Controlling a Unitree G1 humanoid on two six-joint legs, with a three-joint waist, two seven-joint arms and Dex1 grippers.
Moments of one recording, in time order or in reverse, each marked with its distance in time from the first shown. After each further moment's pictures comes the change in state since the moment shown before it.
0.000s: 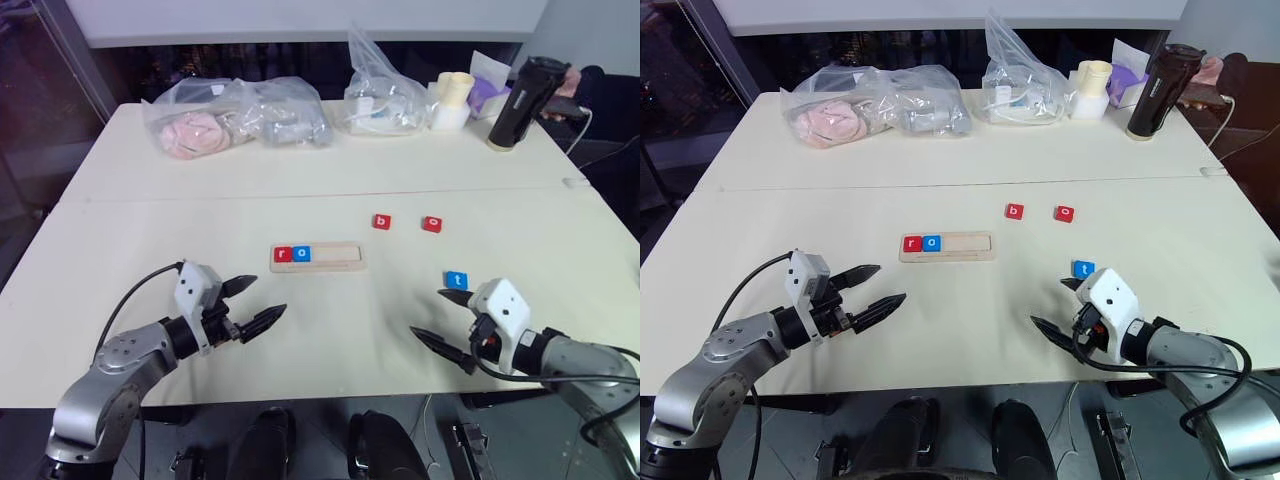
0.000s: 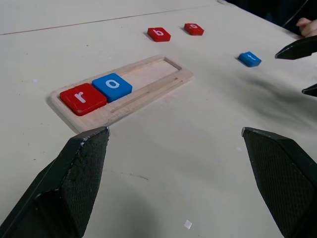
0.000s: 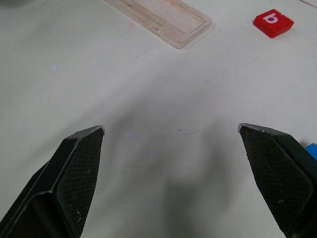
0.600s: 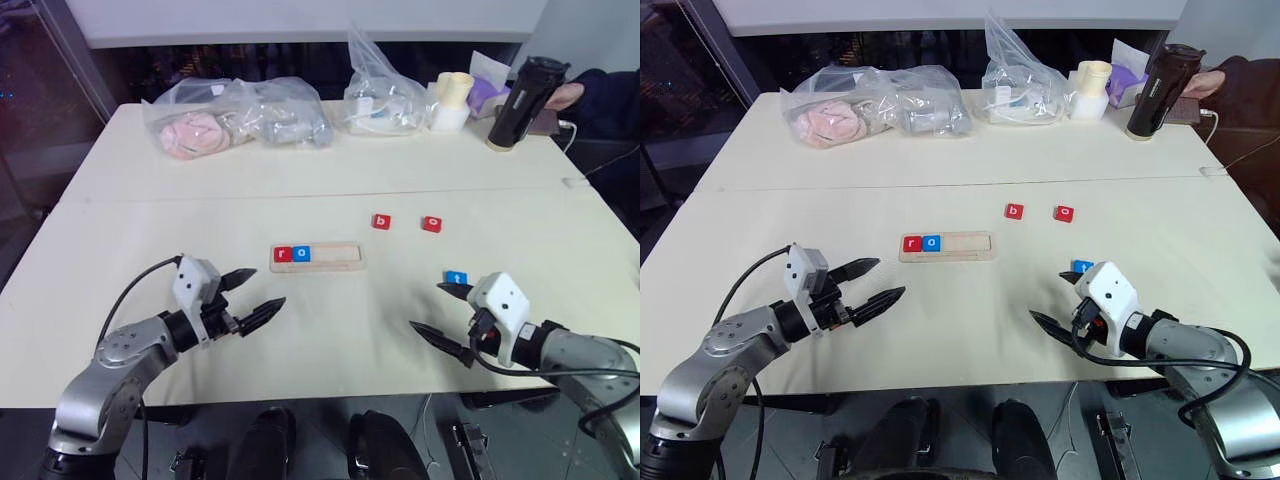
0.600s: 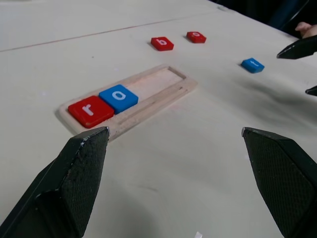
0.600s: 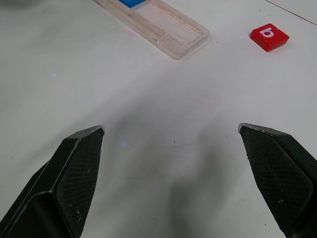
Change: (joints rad) left arm -0.033 0.000 0.000 0.045 0.014 -0.030 -0.019; right arm -0.040 0.000 0.014 0.007 -0.013 0.000 0.007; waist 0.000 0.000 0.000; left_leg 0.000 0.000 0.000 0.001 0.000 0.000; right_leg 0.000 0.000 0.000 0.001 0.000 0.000
